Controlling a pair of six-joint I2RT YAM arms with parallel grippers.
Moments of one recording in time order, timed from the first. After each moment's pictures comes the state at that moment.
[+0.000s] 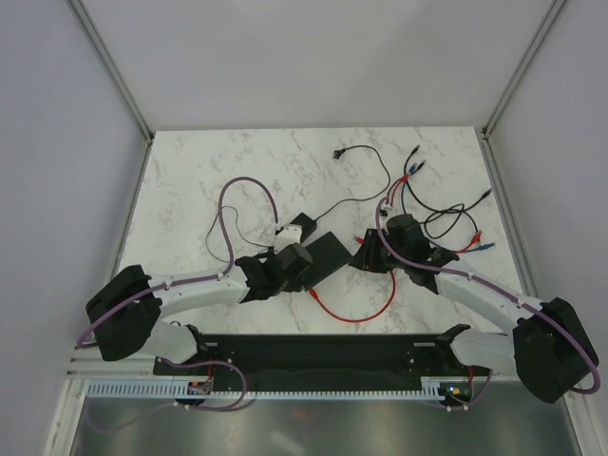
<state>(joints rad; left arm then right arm) -1.01 1.39 0.73 -0.33 -0.44 -0.71 0.50 1.15 0.61 -0.16 -0.19 0.62</state>
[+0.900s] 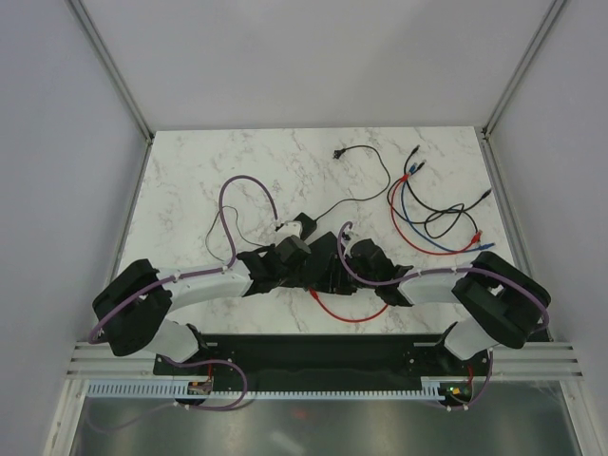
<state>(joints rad) -0.94 1.44 0.74 -0.27 -0.33 -0.71 0.81 1.50 0.46 0.41 -0.26 0.88</state>
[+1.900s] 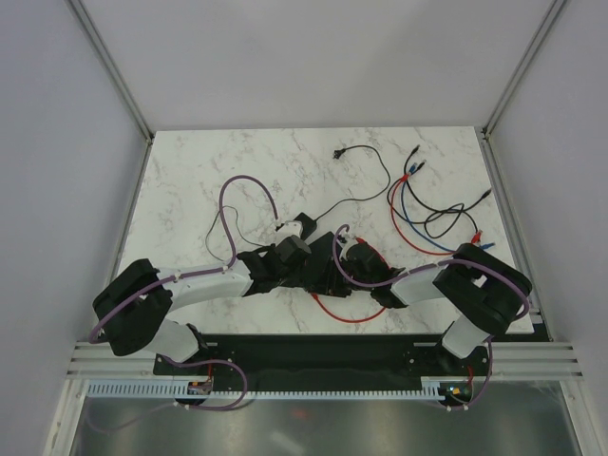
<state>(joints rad) -0.94 1.45 0.74 -0.26 -0.33 -0.71 0.84 1.63 0.46 0.56 -0.27 0.96</state>
